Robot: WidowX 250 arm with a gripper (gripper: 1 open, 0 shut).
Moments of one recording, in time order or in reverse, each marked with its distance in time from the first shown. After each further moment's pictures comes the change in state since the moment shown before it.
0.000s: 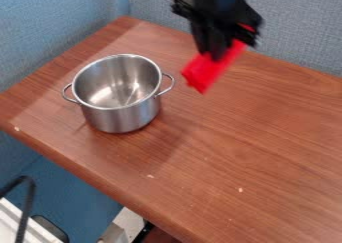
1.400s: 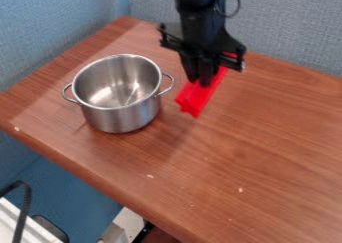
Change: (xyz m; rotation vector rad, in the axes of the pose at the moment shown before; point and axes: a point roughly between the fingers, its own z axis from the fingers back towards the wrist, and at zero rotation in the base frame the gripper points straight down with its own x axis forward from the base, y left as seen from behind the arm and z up) arm -0.008 -0.010 -0.056 -0.018 0.085 0.071
